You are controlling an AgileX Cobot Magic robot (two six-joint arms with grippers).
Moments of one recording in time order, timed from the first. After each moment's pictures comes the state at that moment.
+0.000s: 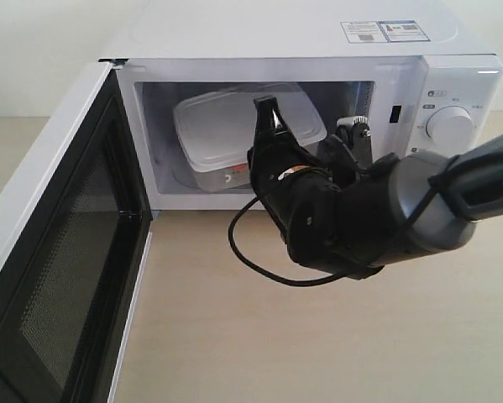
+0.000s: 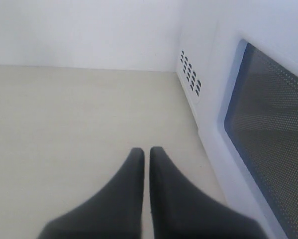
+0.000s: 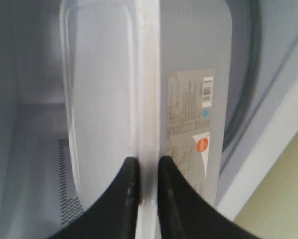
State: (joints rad) left arm -0.03 0.00 0.00 -0.14 0.30 0.05; right arm 0.80 1.93 -0.95 0.83 -0.69 0.97
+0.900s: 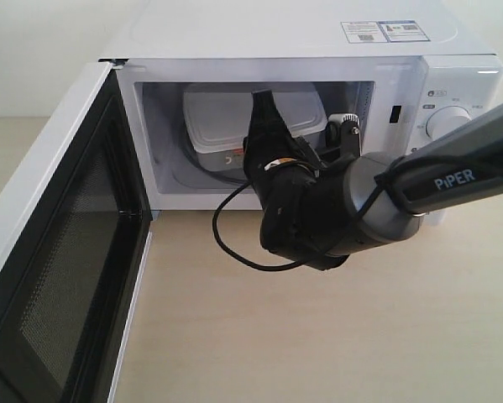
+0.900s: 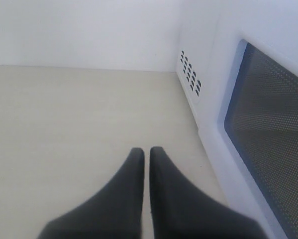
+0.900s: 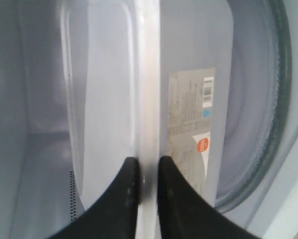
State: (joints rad) left arm -0.03 0.00 0.00 -0.14 0.30 0.05; right arm 0.80 2.04 -1.07 0.91 -0.79 0.93
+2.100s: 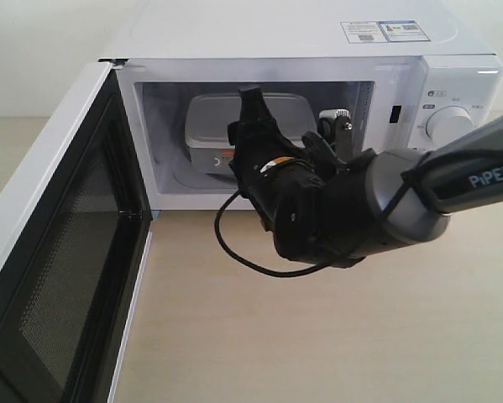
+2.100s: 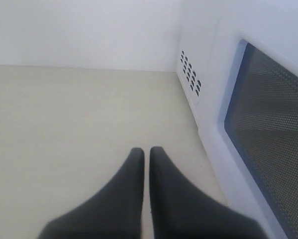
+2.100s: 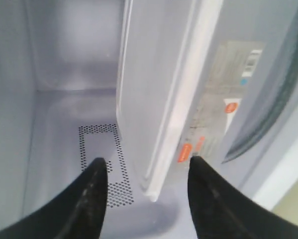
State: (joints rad) left arm -0.03 0.00 0.00 -0.14 0.30 0.05; right arm 0.80 1.97 -1.01 0.73 -0.72 1.06
